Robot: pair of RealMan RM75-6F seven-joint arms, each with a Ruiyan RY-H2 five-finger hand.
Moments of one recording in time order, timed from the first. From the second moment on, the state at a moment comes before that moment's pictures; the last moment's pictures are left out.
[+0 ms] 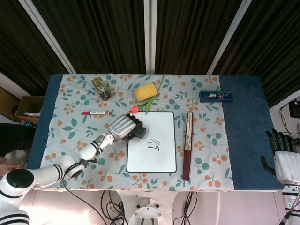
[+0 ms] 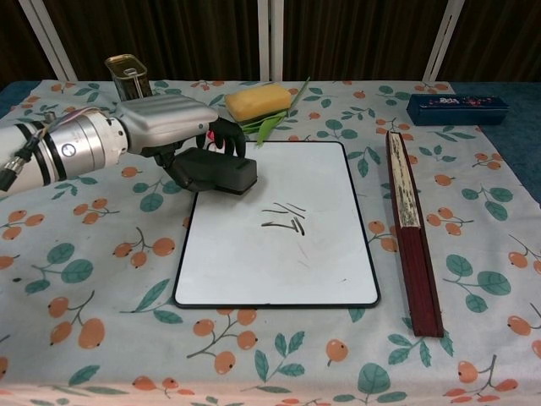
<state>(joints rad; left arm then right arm) -0.90 -1.70 -0.06 -1.05 1.55 0.91 -0.08 0.04 -1.13 0.06 -1.60 -1.46 1.48 -0.08</state>
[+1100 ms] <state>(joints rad) -0.77 -1.75 0.08 -1.21 1.75 1.20 0.03 0.05 -1.14 0.08 -1.57 -1.44 1.47 -0.04</state>
